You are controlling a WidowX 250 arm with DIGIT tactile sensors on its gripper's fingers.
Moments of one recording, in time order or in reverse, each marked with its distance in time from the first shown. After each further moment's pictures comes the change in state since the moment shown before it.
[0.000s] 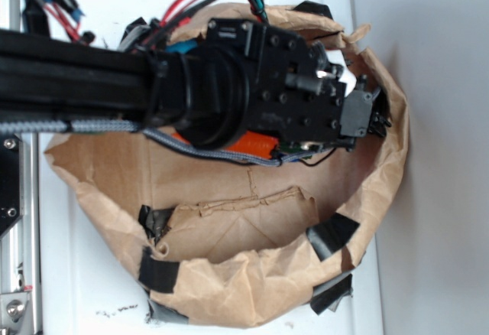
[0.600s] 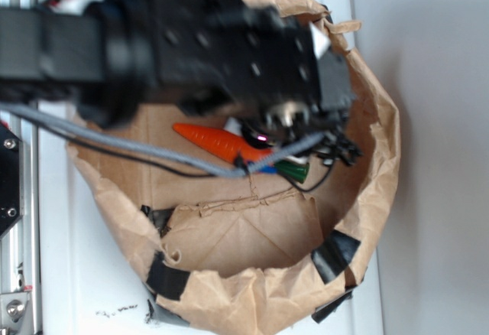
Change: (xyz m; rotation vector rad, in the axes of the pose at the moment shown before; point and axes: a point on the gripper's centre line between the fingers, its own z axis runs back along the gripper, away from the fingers) arm -0.022 0.030 0.076 0.040 0.278 -0.154
